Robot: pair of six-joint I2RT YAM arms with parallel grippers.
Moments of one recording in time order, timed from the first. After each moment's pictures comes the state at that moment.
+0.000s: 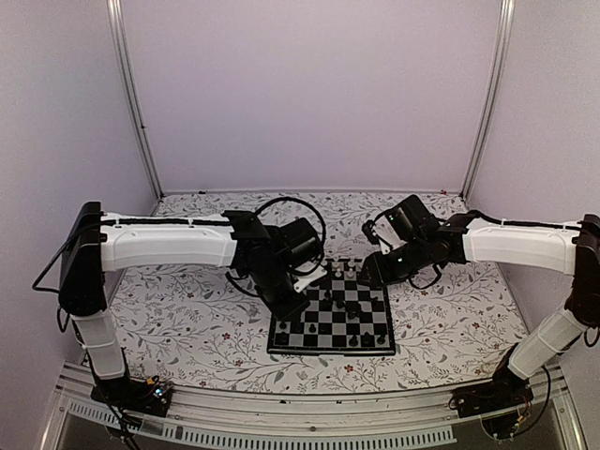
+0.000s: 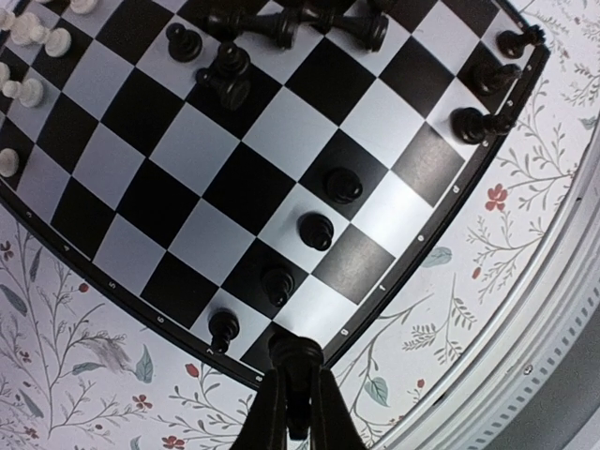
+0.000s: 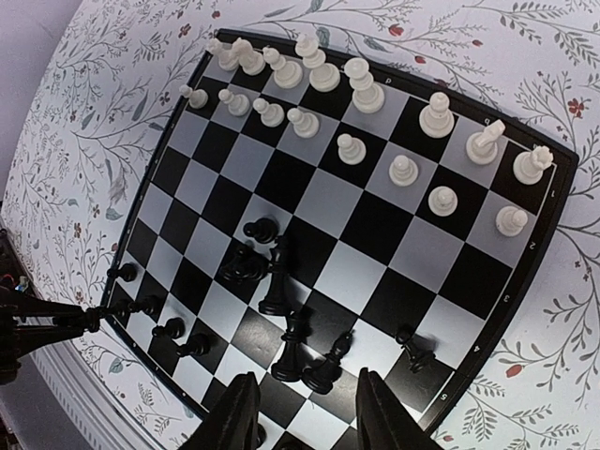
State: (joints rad) left arm -1.07 1.87 1.48 -0.91 0.06 -0.13; right arm 0.73 1.53 1.03 -0.45 -0.18 0.39
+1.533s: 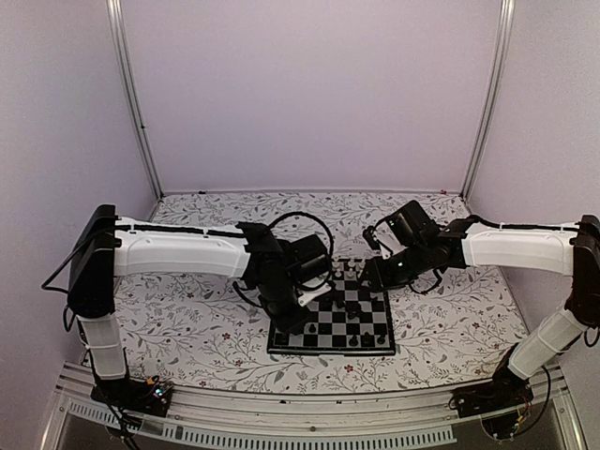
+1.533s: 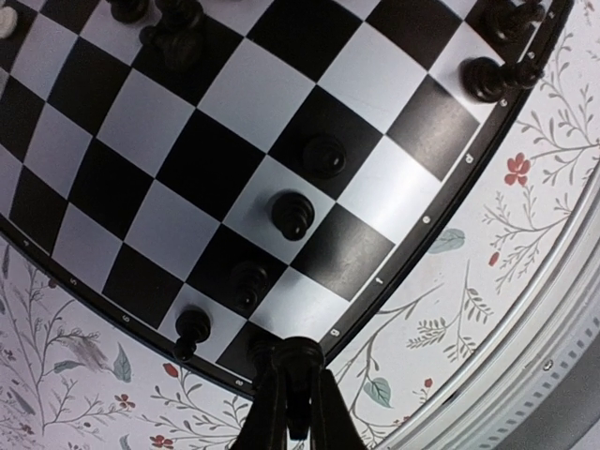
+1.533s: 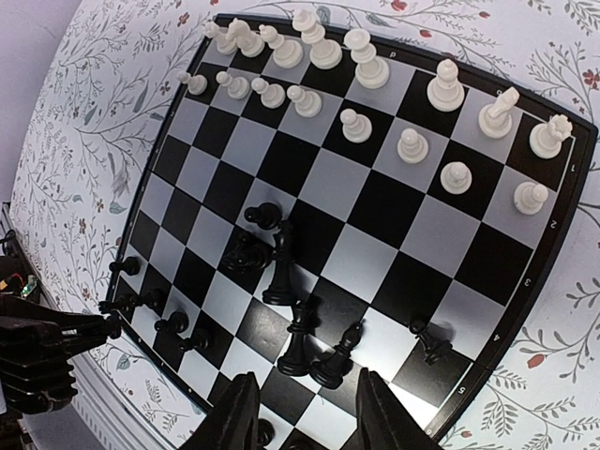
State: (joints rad) left arm -1.12 1.92 1.48 -0.94 0.04 -0.13; right arm 0.73 1.53 0.99 -0.42 -0.22 0.44
